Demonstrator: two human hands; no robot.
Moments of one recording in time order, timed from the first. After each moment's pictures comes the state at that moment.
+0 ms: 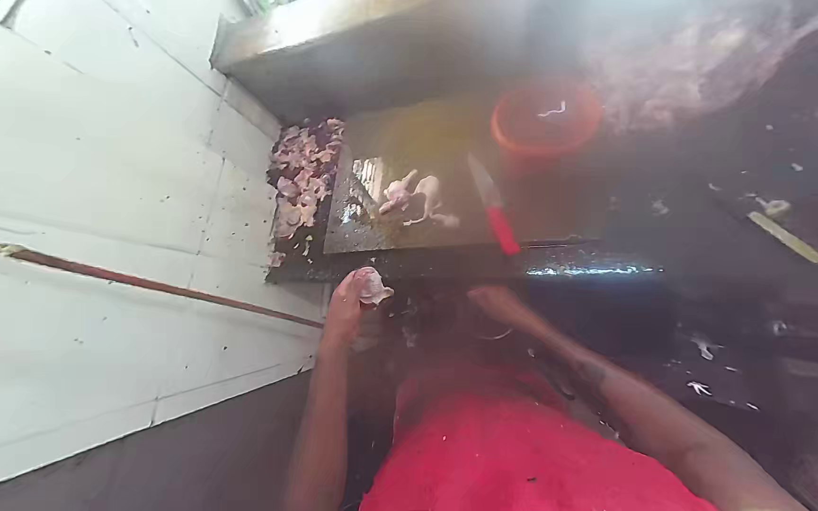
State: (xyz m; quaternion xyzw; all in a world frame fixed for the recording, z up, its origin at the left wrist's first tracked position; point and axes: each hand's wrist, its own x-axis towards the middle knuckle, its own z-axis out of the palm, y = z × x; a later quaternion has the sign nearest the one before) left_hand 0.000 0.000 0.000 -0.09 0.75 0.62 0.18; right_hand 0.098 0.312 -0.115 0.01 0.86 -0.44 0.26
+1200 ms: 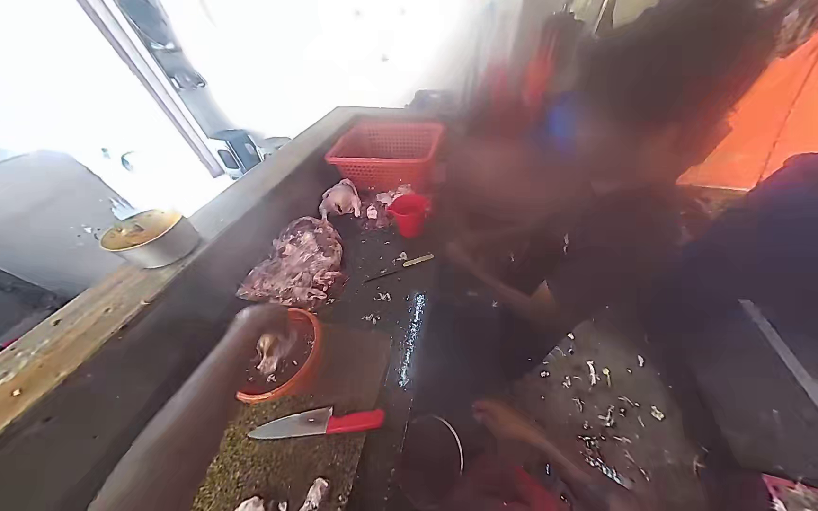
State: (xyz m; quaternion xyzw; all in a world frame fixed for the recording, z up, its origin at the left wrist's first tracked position) left_hand -0.225 0.500 0.095 0.70 0.66 -0.20 0.20; right_hand 0.273 0.260 -0.145 0.59 0.65 -0.48 -0.02
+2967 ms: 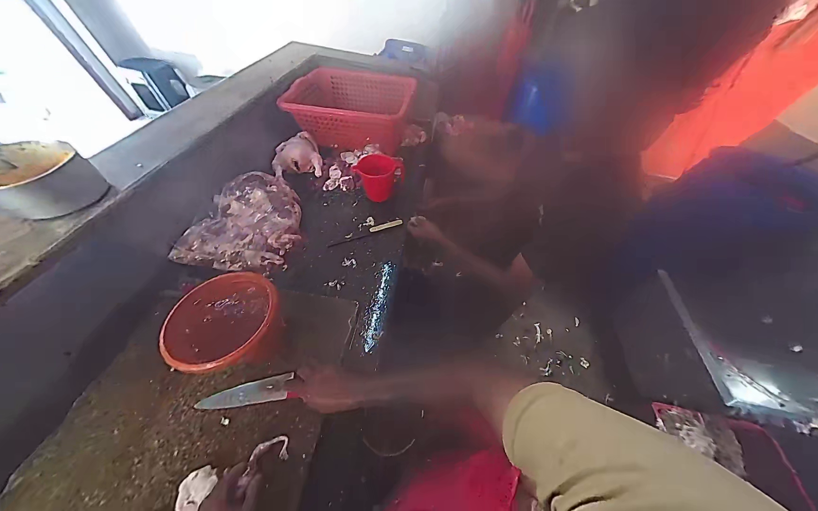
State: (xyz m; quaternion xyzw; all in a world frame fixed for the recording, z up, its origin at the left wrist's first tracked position) left_hand -0.213 0.141 -0.104 0.50 0.80 0.25 0.22; right_hand -0.022 0.322 -0.094 0.34 0.91 -0.25 -0.02
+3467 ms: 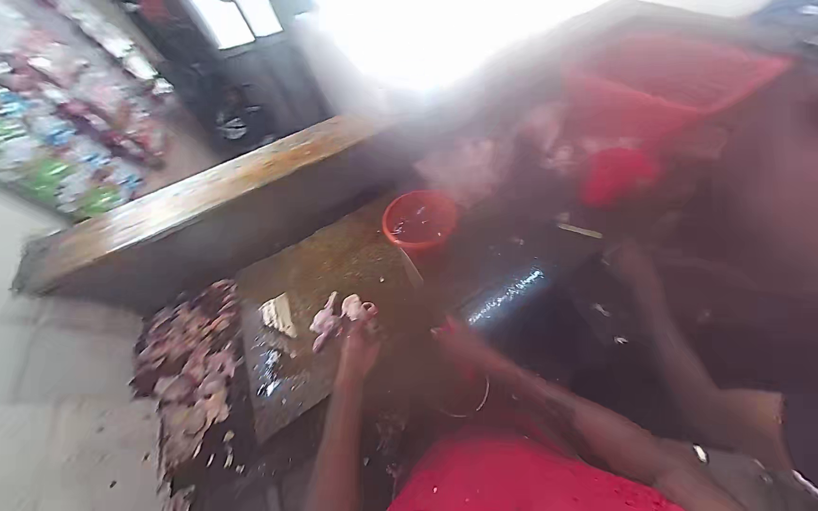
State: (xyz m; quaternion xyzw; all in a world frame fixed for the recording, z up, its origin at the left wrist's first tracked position) left_hand -0.136 0.151 -0.057 -0.06 0.56 0.73 0.38; right_hand 0.060 0.300 -0.030 0.32 0.73 -0.60 0.06
